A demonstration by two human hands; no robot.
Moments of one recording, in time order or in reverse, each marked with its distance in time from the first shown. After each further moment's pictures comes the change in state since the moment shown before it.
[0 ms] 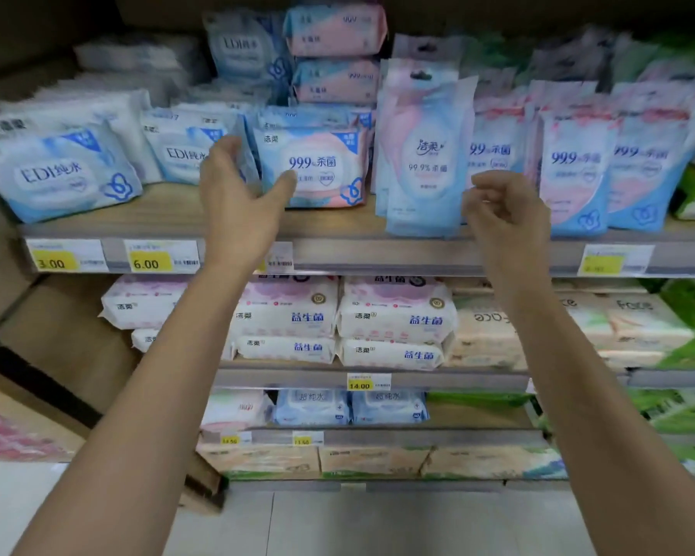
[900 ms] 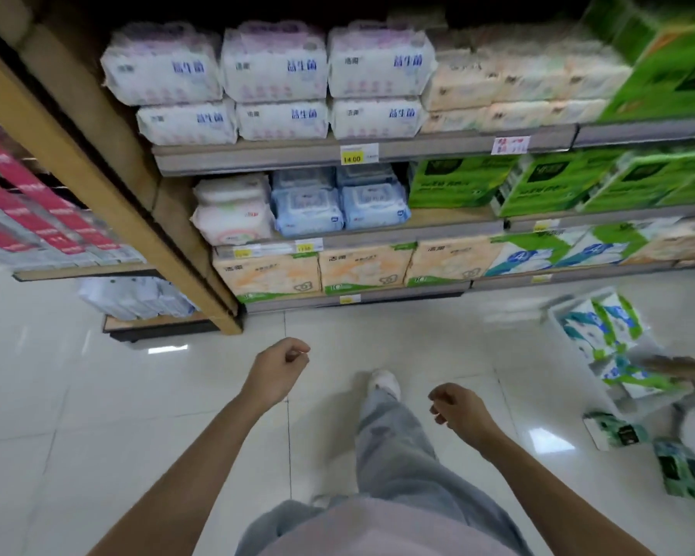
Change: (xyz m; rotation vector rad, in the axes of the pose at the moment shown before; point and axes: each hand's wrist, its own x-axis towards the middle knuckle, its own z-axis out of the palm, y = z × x) left_hand -0.461 -0.189 -0.154 0.179 -0.896 -0.605; right_hand -0.542 0.131 -0.156 -0.631 -0.570 1.018
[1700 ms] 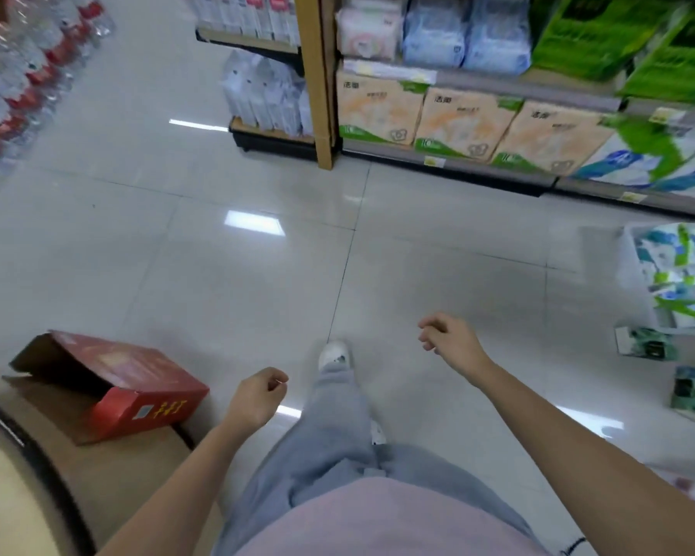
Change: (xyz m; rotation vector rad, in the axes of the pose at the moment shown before) left_hand -0.493 -0.321 0.154 0.068 0.118 -0.433; right_hand -0.290 0.195 0.160 -0.044 -0.220 -0.207
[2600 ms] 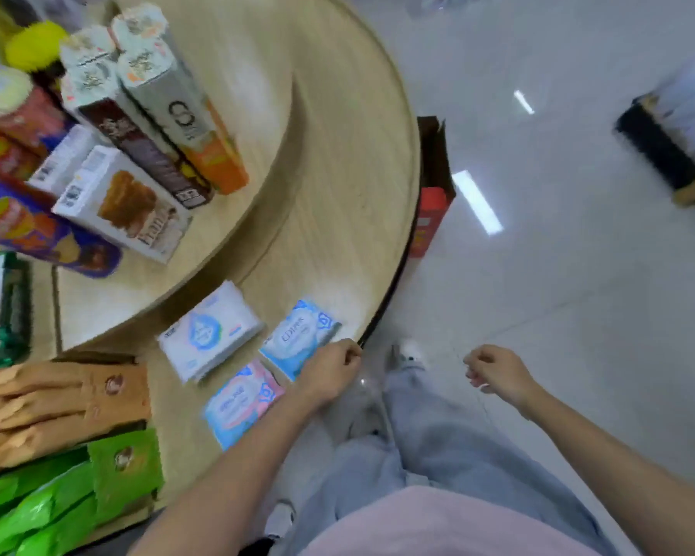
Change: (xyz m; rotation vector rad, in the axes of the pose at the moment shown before) left_hand -0.358 -0.362 0.097 -0.525 0.426 -0.340; right_hand -0.285 0.067 0.349 -0.692 -0.638 -0.226
